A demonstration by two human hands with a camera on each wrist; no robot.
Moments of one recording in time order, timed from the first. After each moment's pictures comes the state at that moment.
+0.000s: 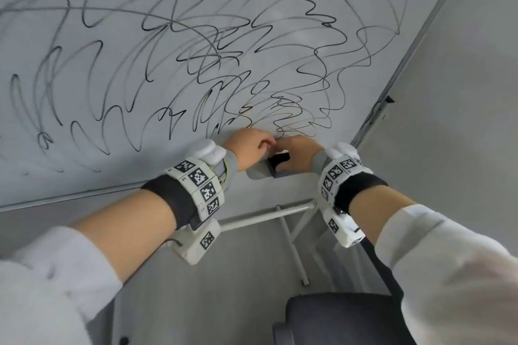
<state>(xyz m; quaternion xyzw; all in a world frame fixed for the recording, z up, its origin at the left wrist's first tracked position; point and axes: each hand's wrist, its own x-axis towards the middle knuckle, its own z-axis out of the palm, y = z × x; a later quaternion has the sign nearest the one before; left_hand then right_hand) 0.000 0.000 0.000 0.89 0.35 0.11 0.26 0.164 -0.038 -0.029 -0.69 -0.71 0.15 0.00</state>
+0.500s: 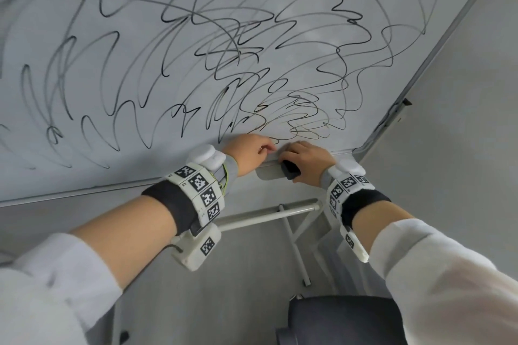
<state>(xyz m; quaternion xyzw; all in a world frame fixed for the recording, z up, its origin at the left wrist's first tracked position) -0.022 0.010 -0.015 0.87 0.37 0.08 0.31 0.168 -0.046 -0.065 -0.63 -0.78 0.00 -0.02</state>
